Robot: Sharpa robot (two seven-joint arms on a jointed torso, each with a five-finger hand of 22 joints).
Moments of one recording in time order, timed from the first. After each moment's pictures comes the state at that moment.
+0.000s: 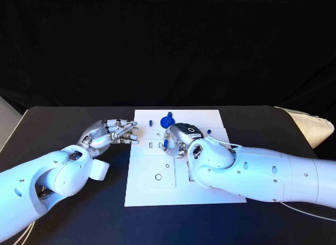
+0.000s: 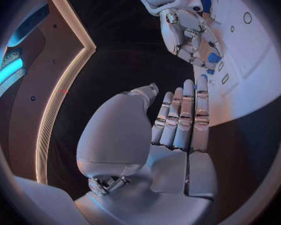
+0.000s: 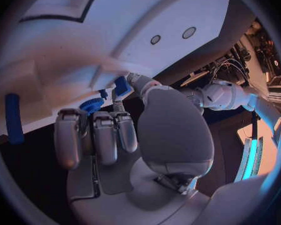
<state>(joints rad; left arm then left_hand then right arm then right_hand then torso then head) 0.92 -0.92 0.28 1.59 -0.29 -0.18 0.27 1.43 -0.12 0.44 0.25 0.05 0.84 0.21 0.25 0.16 1.06 0.17 0.07 0.07 1.05 0.12 0.31 0.35 0.17 1.05 0.21 0.28 0.11 1.19 -0.61 -0.12 1.57 -1.64 -0.51 -0.58 1.29 -0.25 0.41 0.18 0.25 0.93 0.15 0.23 0.36 1.47 0.06 1.53 1.31 1.47 -0.02 1.57 1.31 0.04 1.47 0.07 1.46 1.31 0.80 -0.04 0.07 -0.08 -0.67</state>
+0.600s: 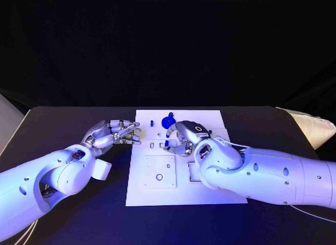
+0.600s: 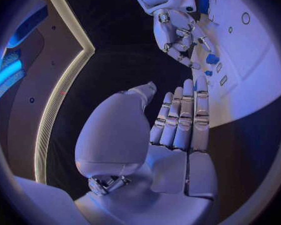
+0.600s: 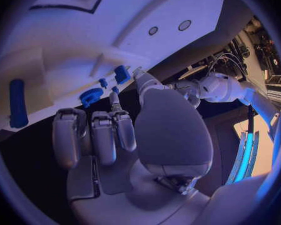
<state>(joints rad) 0.92 -0.91 0.29 1.58 -0.31 -0.17 0.25 1.40 -0.14 0.44 0.25 0.05 0.83 0.21 0.24 0.15 1.07 0.17 0.08 0.08 1.06 0.11 0.33 0.37 0.17 1.05 0.21 0.30 0.12 1.19 -0.67 -0.11 1.61 -1.63 -0.59 -0.54 1.35 -0.24 0.17 0.29 0.23 0.85 0.17 0.16 0.32 1.47 0.08 1.49 1.31 1.46 0.00 1.57 1.31 0.04 1.47 0.09 1.45 1.31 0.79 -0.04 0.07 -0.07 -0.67</state>
